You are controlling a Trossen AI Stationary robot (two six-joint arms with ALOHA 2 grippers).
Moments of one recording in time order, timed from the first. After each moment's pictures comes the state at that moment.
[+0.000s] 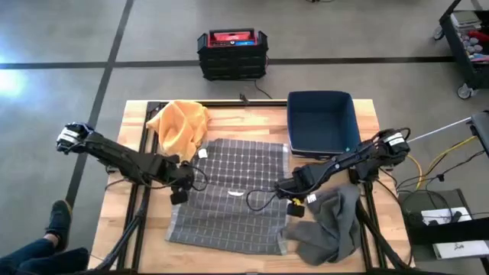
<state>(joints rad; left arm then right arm) -0.28 1.14 0.58 -0.86 -0.15 -0.57 0.27 1.75 1.00 -0.77 -0.08 0.51</state>
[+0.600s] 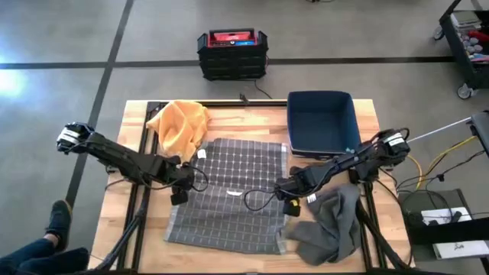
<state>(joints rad) -0.28 1.14 0.56 -0.79 -0.15 -0.53 0.27 1.75 0.91 -0.56 0.03 0.52</state>
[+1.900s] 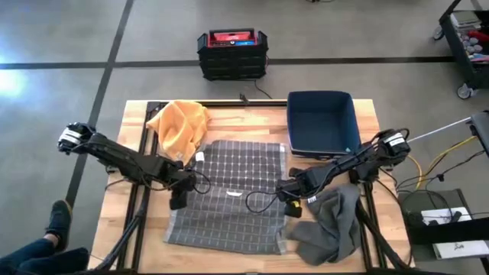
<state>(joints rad) -0.28 1.18 0.56 -0.75 0.05 -0.49 0.28 1.75 0.88 -0.51 0.03 0.46</state>
